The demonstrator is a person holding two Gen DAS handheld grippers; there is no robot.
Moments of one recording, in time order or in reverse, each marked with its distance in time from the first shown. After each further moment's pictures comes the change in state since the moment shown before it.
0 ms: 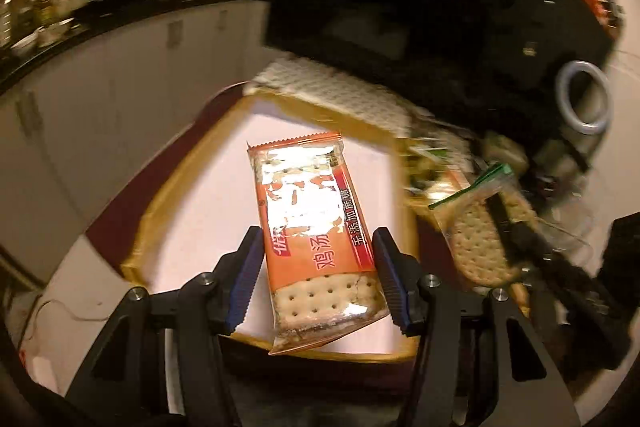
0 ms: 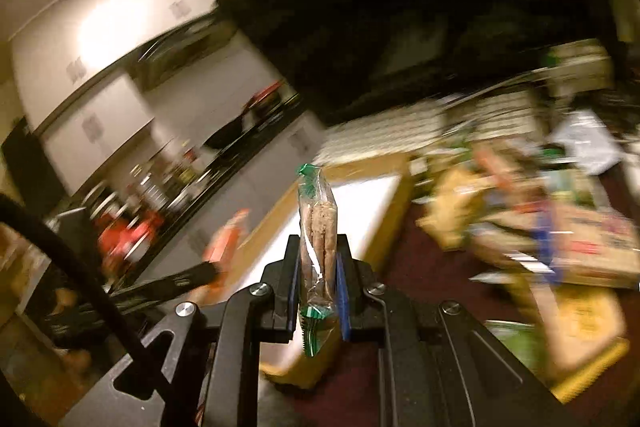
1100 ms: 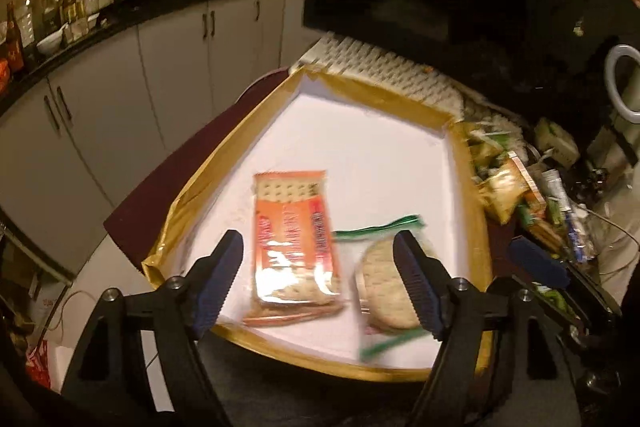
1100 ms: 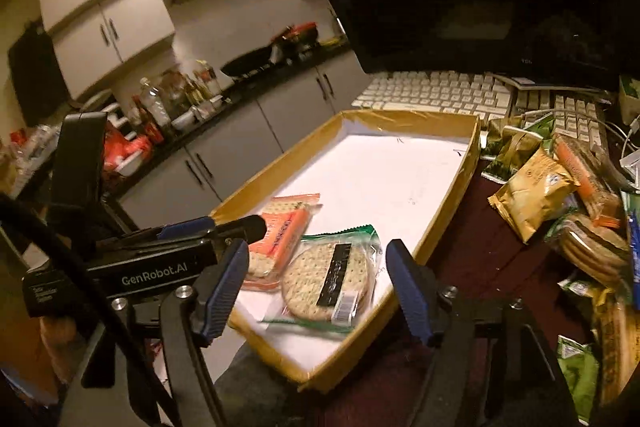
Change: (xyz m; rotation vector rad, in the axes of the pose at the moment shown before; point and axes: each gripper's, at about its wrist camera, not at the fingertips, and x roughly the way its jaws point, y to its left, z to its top) left arm 0.027 -0.001 -0.001 0.010 0.015 0.100; right arm 0.037 0.024 -0.028 -0.213 0.127 -0.036
